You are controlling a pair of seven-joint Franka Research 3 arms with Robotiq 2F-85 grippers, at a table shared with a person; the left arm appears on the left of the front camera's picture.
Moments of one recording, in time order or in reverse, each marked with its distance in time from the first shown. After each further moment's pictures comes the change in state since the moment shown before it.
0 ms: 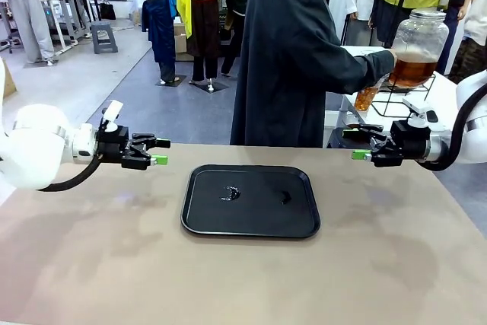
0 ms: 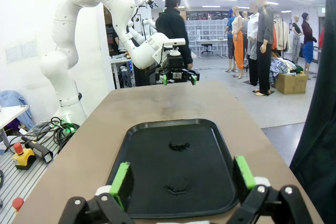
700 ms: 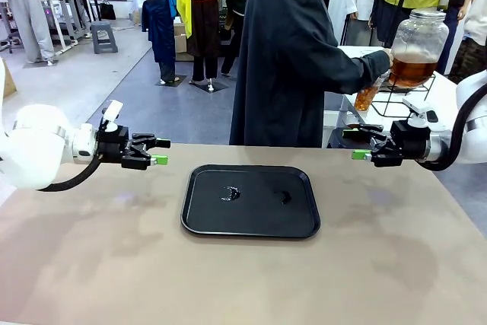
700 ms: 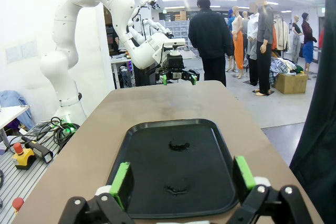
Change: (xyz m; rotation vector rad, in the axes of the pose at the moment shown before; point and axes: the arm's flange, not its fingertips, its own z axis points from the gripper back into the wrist) left arm 0.000 0.000 0.000 0.000 0.000 0.000; right arm 0.000 0.000 0.000 0.000 0.000 0.000
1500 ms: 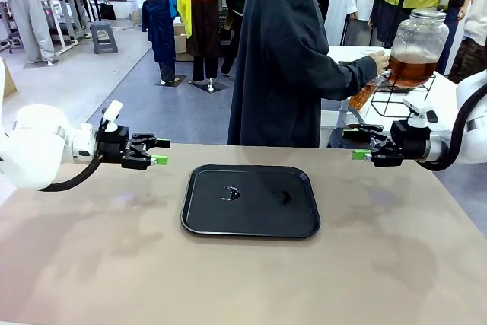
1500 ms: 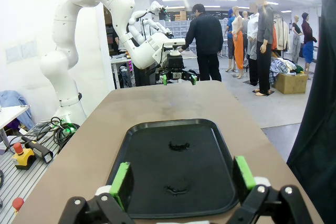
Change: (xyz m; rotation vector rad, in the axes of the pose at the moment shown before) left arm 0.000 0.000 0.000 0.000 0.000 0.000; right arm 0.000 0.000 0.000 0.000 0.000 0.000
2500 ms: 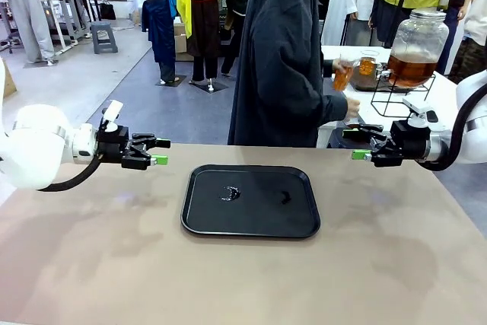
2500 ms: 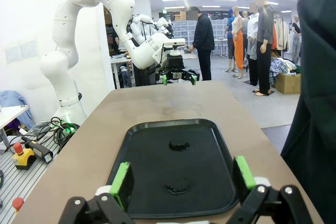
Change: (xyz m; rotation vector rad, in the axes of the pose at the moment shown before) left arm 0.000 0.000 0.000 0.000 0.000 0.000; right arm 0.000 0.000 0.000 0.000 0.000 0.000
